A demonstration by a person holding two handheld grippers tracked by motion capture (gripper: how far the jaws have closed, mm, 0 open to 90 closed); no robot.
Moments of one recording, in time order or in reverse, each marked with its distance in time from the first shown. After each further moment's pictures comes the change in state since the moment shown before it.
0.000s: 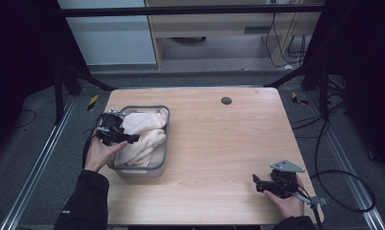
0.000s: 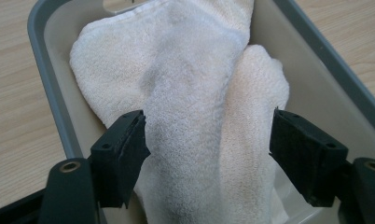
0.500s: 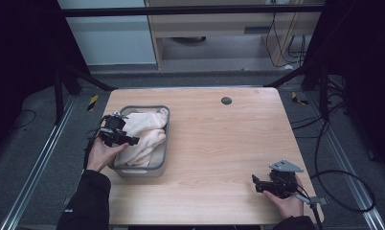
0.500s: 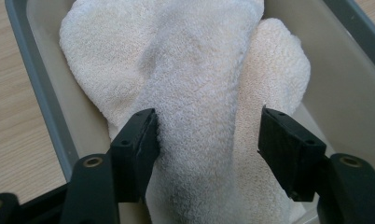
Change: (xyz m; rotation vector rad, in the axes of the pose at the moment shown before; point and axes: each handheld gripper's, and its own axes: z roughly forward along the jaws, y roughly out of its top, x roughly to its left) left arm 0.001 -0.003 0.014 0.072 0.020 0.030; right arm 0.001 -0.001 0.002 0.013 0.006 -0.007
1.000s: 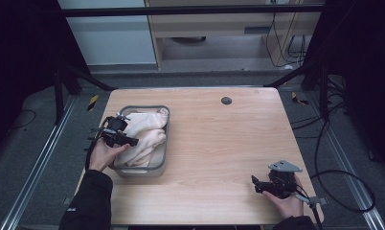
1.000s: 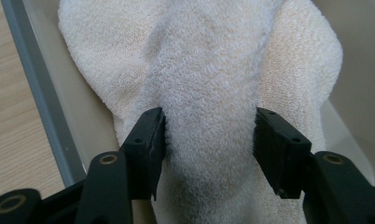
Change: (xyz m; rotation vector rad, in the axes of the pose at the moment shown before) left arm 0.002 -0.001 0.012 0.055 0.030 -0.005; right arm 0.001 0.000 0.001 0.012 0.005 -0.017
